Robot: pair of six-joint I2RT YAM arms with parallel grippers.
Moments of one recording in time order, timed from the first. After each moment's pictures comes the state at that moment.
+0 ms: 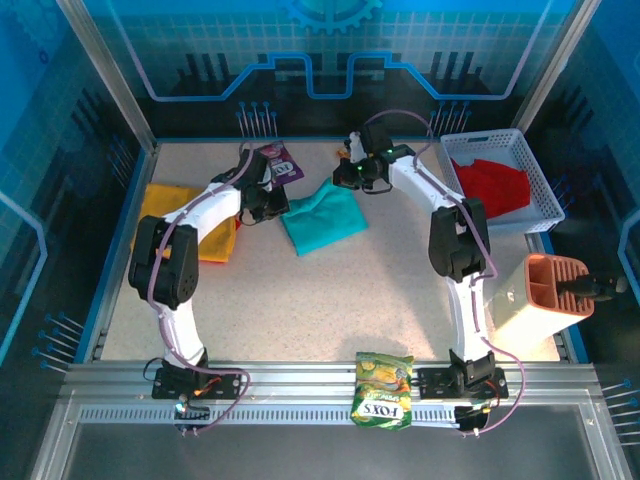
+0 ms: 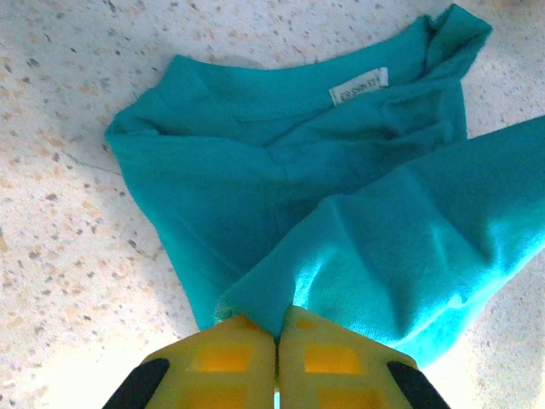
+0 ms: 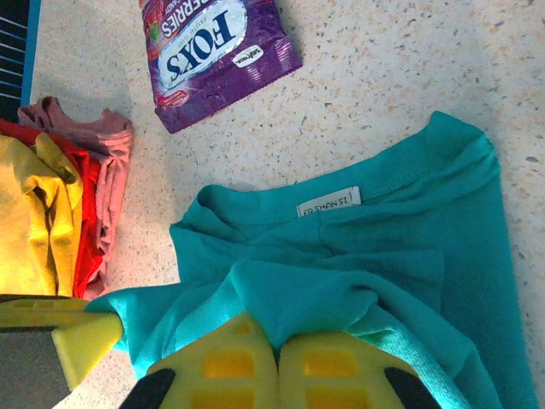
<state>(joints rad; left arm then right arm) -0.22 1.90 1.40 -0.53 0.30 -0.59 0.36 2.24 1.97 -0.65 -0.45 0.44</state>
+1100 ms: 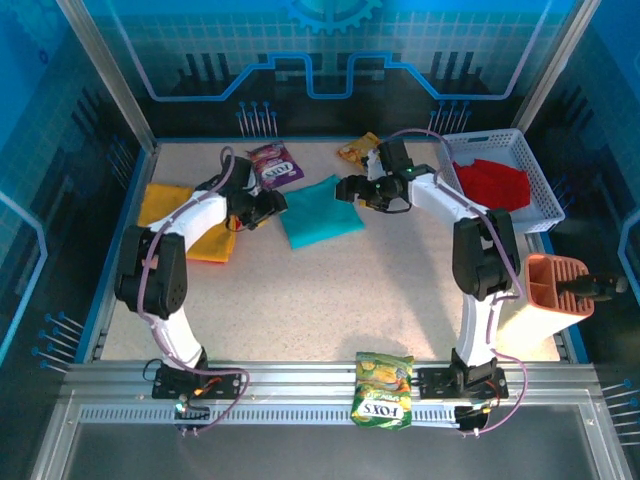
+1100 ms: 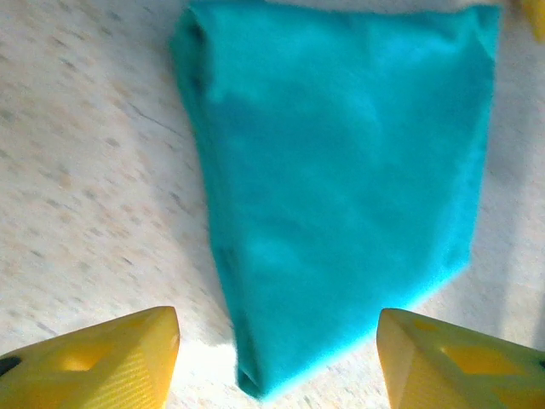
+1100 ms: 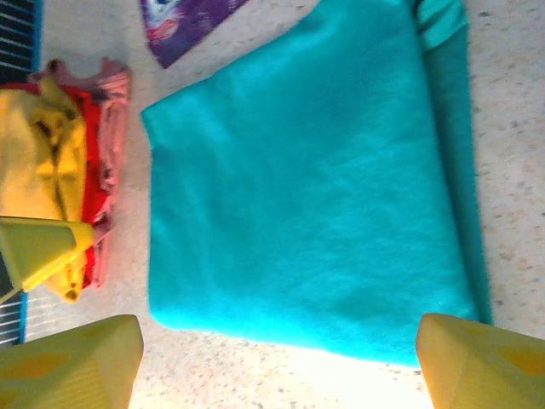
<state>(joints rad) -0.18 1.77 1.25 -0.48 0.37 -0.69 0.32 1.96 1.53 -0.49 -0.52 0.47</state>
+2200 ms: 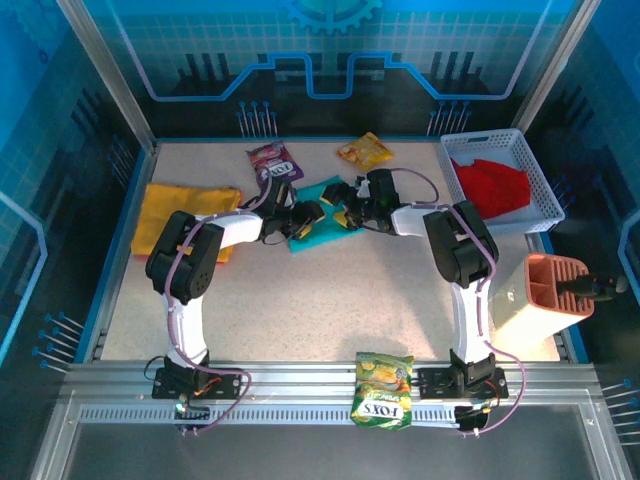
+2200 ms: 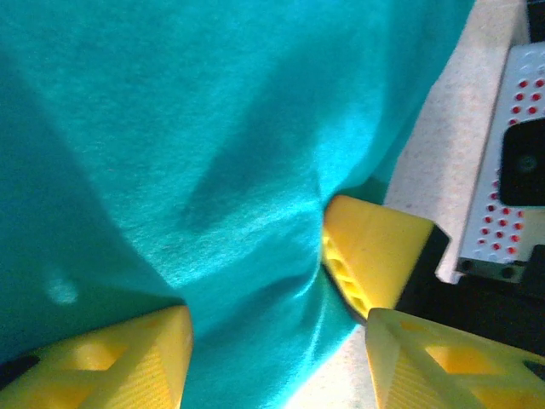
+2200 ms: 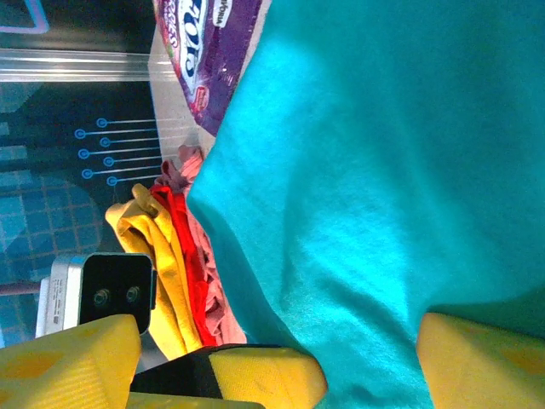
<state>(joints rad) -0.34 1.98 1.16 0.01 0.43 -1.00 0.37 2.14 1.27 0.29 -0.60 1.12</state>
